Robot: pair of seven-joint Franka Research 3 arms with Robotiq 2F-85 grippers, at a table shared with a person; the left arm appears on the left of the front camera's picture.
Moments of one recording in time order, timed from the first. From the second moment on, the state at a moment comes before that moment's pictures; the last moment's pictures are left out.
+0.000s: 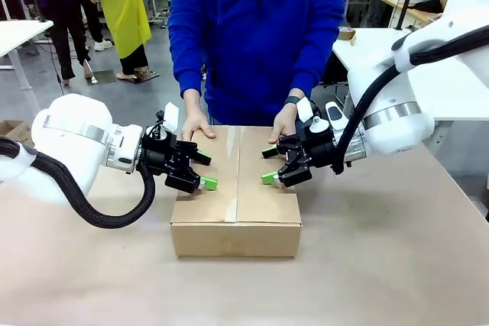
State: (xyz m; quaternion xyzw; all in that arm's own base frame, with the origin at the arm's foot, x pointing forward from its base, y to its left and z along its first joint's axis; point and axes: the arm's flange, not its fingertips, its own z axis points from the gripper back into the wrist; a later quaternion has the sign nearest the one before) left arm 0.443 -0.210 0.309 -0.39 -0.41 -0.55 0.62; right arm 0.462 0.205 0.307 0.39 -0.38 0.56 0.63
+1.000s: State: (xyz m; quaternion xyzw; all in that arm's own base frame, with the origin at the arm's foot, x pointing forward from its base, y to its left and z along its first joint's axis) left arm 0.442 -0.210 0.310 -0.39 -0.41 -0.55 0.62; right arm 0.462 0.205 0.308 0.39 -0.38 0.56 0.63
